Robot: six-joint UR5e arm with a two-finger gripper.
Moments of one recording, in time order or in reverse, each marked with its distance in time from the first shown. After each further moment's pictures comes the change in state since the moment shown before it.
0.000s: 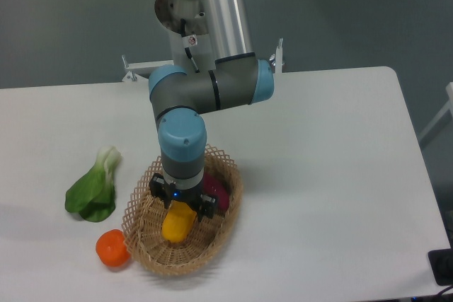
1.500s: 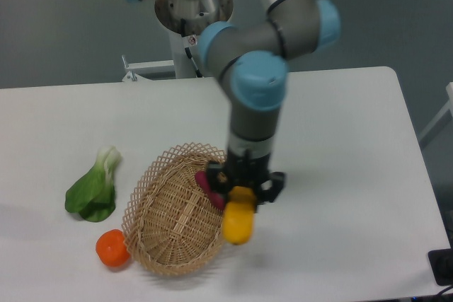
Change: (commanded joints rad) arm 0.084 0.095 0.062 -0.124 -0.003 -0.028
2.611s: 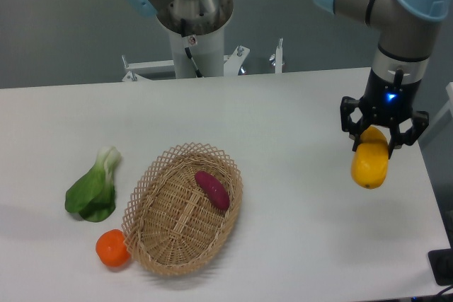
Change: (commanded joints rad) arm 0.446 0.043 0.219 -0.210 -0.130 0.483
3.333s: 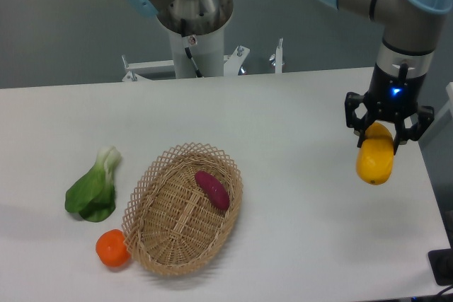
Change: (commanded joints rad) arm 0.034 0.012 0.006 0.002 -0.005 0.054
